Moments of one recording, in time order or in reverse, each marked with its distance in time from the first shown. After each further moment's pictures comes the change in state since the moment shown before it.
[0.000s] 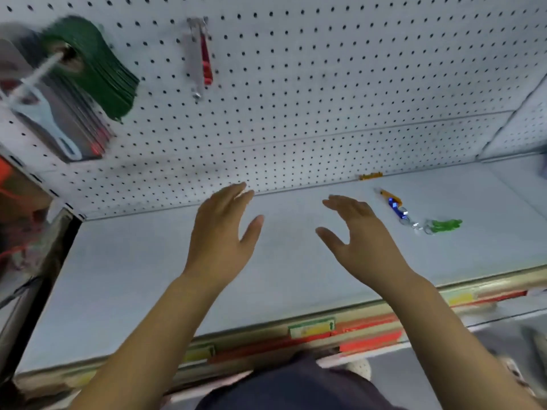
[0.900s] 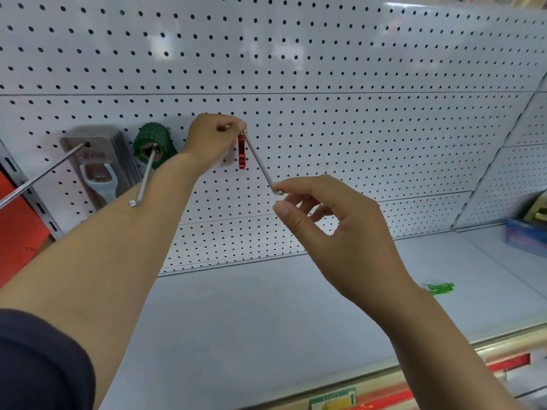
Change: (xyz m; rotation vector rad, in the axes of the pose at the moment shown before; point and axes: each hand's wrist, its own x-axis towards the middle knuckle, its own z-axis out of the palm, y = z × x) left_hand 0.228 -0.044 -0.138 -0.575 0.196 0.036; right_hand 0.013 -0.191 -0.081 0.468 0.313 -0.313
